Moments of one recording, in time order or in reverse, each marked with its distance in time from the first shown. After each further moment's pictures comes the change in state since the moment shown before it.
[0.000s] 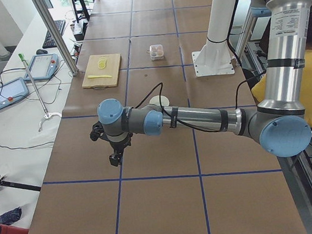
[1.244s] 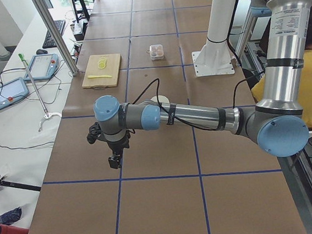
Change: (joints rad) left arm -0.012 -0.037 -0.009 0.072 0.053 -0.036; right arm 0.005 0.037 -0.003 -0.025 0.065 -0.014
